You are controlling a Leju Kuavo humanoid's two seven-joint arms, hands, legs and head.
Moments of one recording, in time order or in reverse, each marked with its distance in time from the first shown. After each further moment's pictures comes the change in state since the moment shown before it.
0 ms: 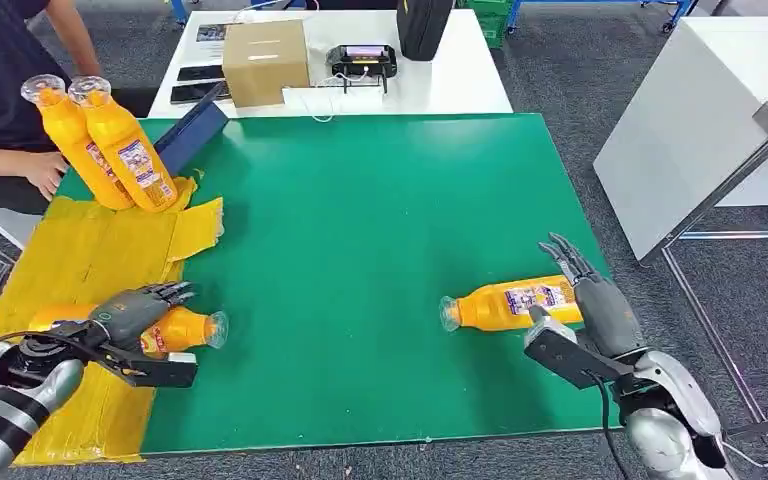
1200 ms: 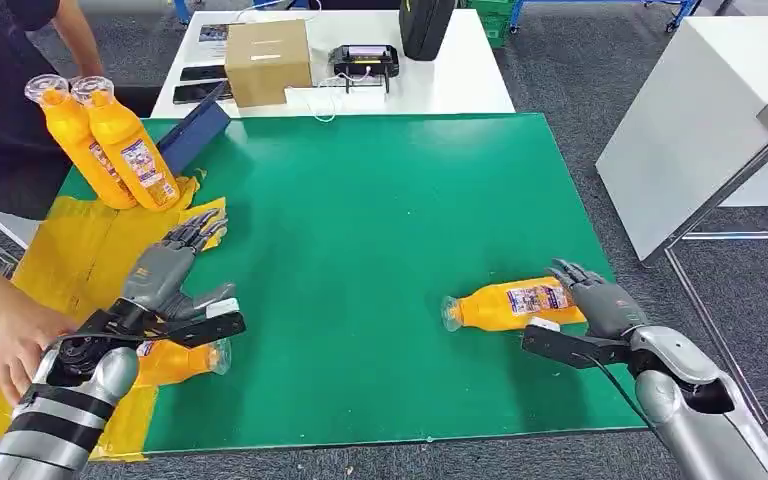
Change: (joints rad) left arm 0.091 -0.298 0.292 -0.145 0.023 0.305 0.040; right arm -0.200 -0.151 0.129 0.375 0.207 0.127 -0.009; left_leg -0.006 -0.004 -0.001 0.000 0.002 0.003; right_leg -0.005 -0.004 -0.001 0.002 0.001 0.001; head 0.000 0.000
